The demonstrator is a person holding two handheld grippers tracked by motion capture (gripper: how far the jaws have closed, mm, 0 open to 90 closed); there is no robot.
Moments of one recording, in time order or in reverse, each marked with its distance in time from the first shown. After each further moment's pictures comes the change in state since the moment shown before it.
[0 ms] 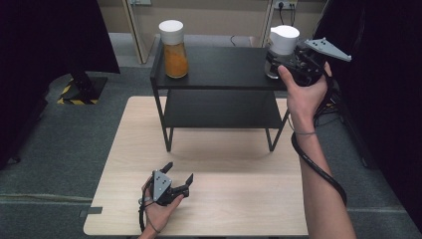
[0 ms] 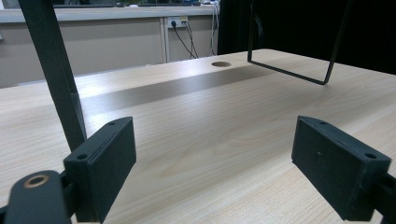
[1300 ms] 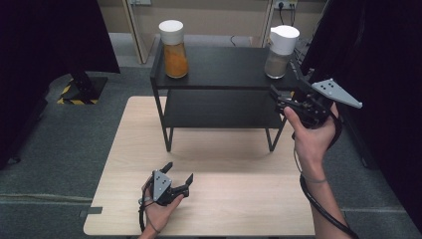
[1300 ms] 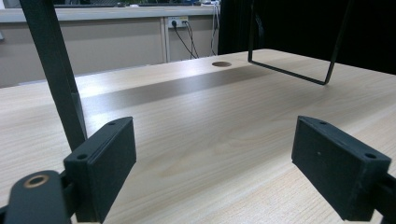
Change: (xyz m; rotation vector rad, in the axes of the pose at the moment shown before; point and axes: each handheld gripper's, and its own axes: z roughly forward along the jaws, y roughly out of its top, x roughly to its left) left arm 0.000 0.000 0.000 0.002 0.002 -0.001; right arm 0.006 -0.056 -0.074 -0.015 0.075 0.005
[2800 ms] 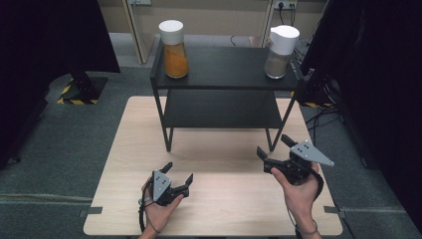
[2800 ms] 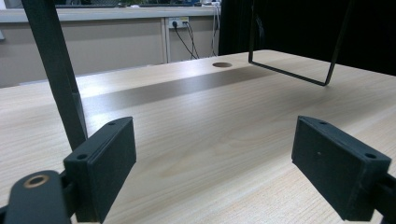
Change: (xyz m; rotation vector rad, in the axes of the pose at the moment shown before) left arm -0.001 -0.001 0.000 -0.005 0.002 -0.004; right arm 0.007 -0.115 -0.044 0.160 0.079 -0.044
